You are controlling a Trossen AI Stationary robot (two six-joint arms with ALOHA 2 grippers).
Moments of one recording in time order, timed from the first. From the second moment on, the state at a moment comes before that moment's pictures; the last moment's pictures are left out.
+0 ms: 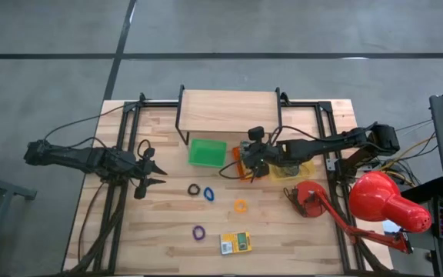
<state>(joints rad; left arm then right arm) -0.15 0.34 0.26 -0.52 -0.04 -0.05 0.00 1.54 0.93 -0.25 0.49 -0.53</state>
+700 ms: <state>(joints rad) -0.15 0.34 0.26 -0.52 -0.04 -0.05 0.00 1.53 0.93 -0.27 0.37 -0.37</state>
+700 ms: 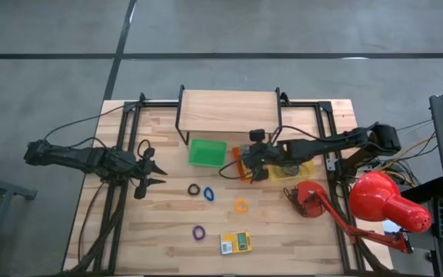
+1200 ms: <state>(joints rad) -0.15 0.34 0.26 -0.52 -0.04 -0.05 0.00 1.50 0.93 -0.38 0.18 -0.22</state>
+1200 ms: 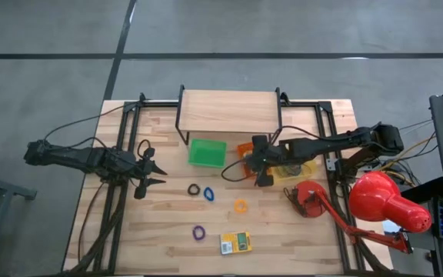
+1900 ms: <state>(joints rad) -0.15 0.34 0.26 -0.52 -0.04 -0.05 0.00 1.50 0.93 -0.37 0.15 -0.04</state>
